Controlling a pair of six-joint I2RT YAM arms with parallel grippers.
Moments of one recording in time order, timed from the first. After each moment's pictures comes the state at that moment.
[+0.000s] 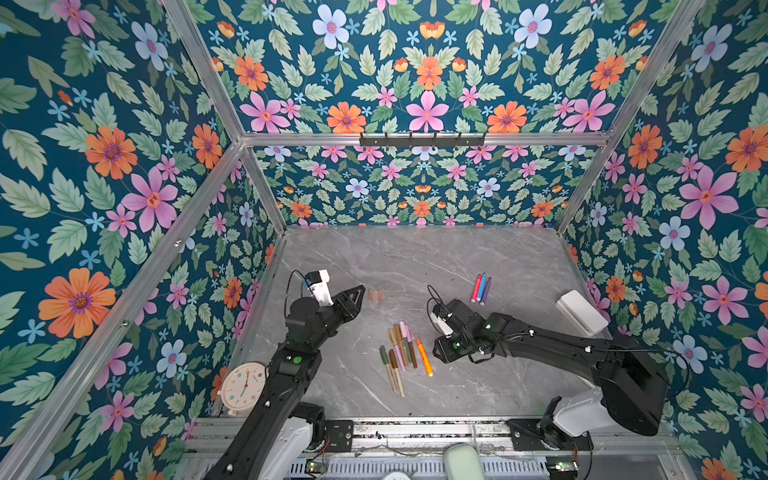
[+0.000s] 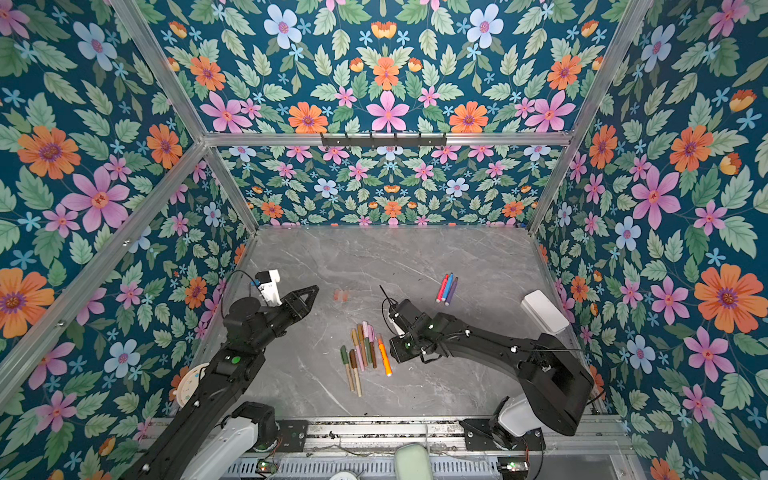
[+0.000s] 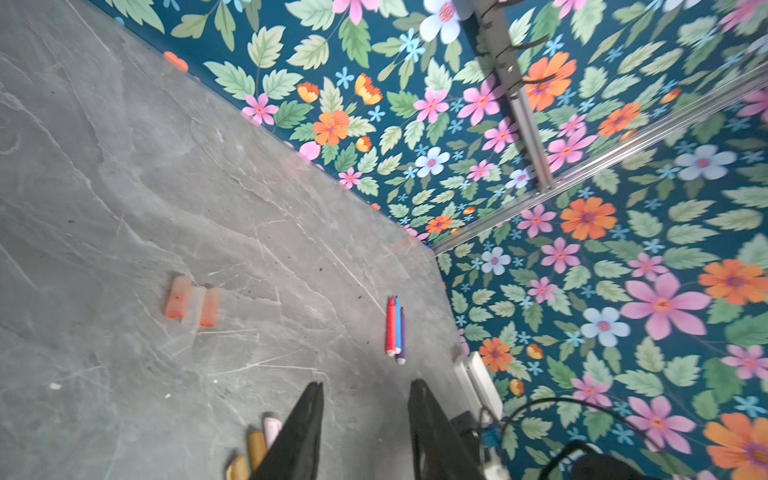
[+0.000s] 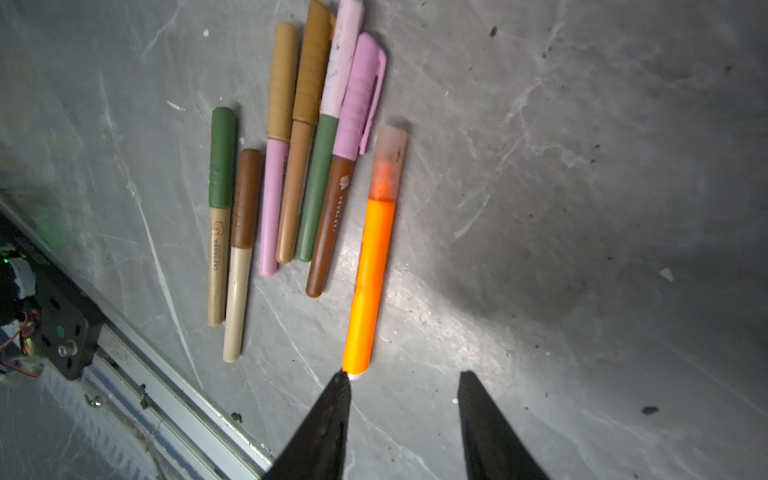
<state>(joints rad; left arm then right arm) -0.26 0.67 0.49 0.03 0.30 -0.85 0.89 1.46 0.89 -0.53 -0.13 0.45</state>
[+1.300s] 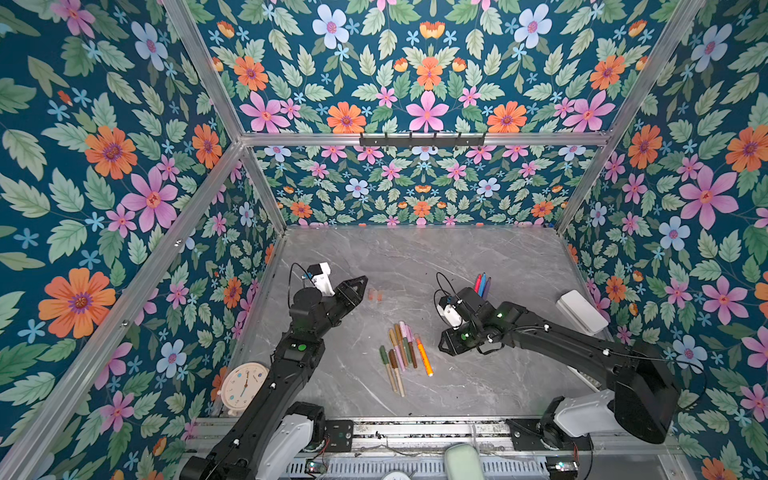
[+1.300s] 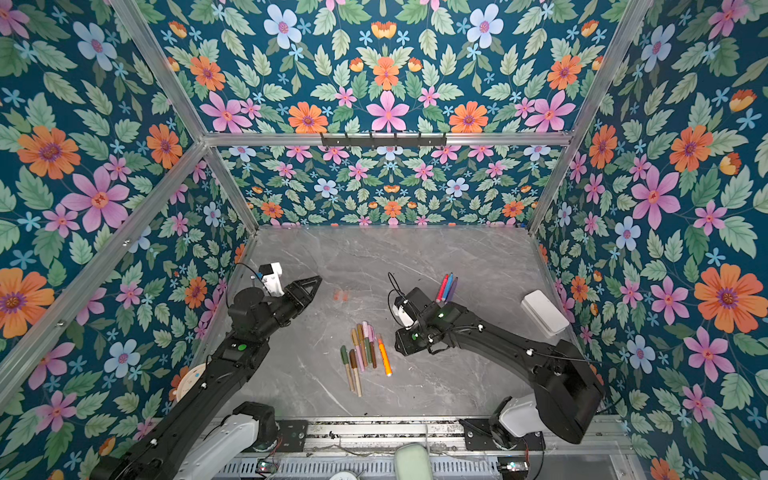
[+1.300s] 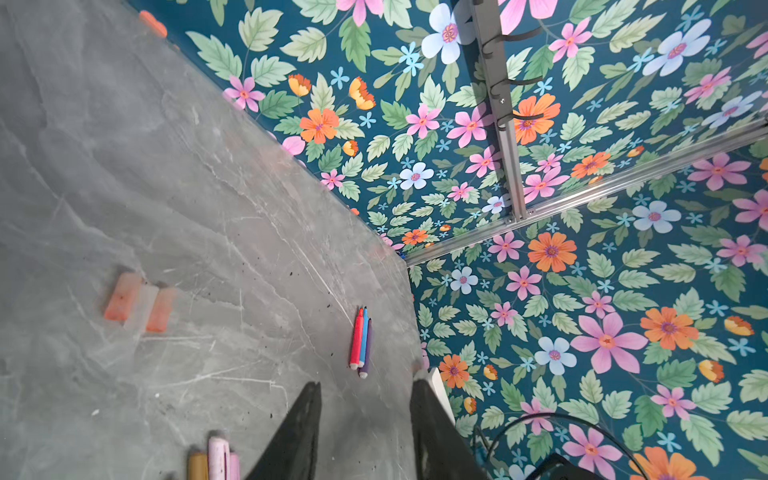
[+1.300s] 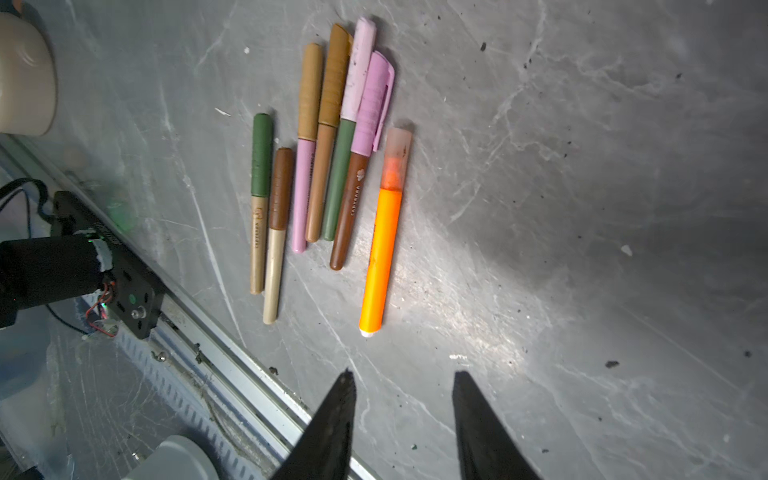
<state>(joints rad) -0.26 0.89 0.55 0.17 0.34 -0.95 0.79 1.47 0.98 -0.67 -0.25 0.40</state>
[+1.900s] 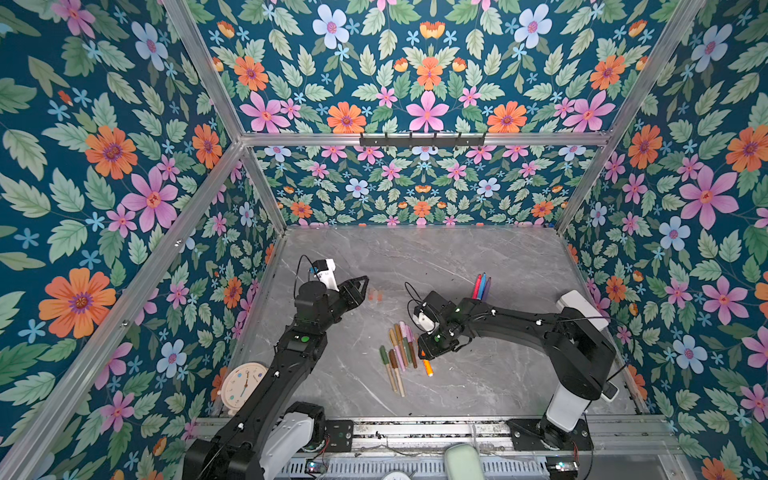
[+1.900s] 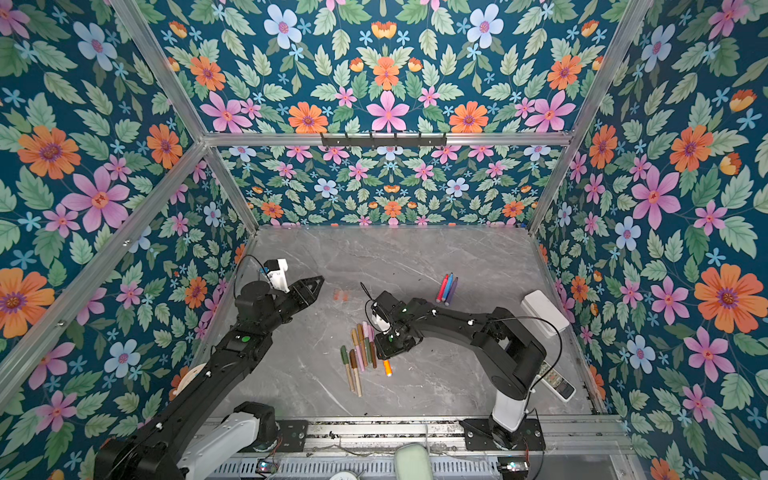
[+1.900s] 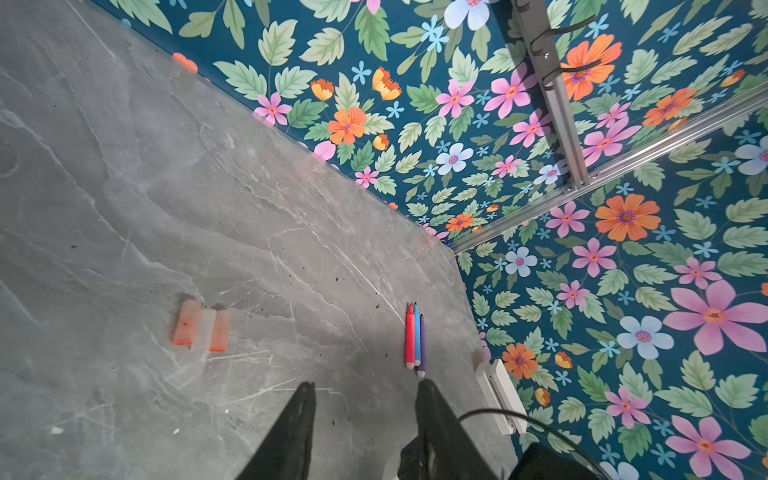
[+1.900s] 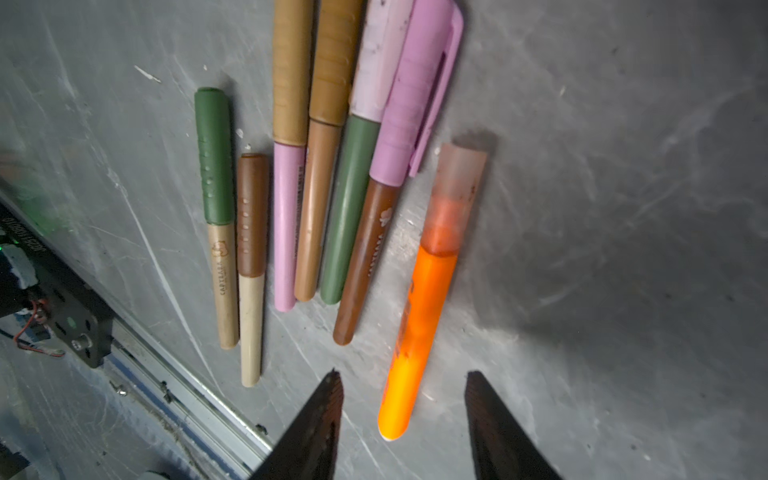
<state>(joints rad) -0.26 0.99 0.60 0.12 0.30 -0.76 0.88 1.78 1.15 -0.66 -0.26 0.40</state>
